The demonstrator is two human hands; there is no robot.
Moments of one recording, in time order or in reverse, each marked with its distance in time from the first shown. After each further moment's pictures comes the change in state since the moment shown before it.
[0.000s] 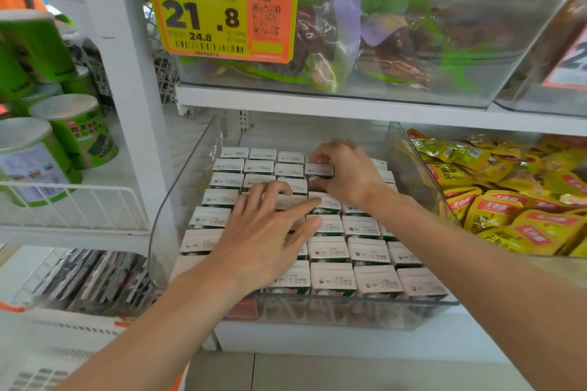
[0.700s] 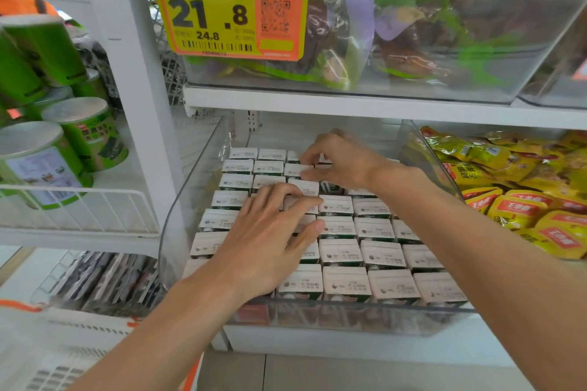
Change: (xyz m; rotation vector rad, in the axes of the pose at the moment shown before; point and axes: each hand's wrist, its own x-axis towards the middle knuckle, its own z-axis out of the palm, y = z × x) left_hand -0.004 -0.009 -0.002 -0.067 0.033 0.040; right_hand 0.031 -0.010 -0.009 -0.010 -0.212 -0.200
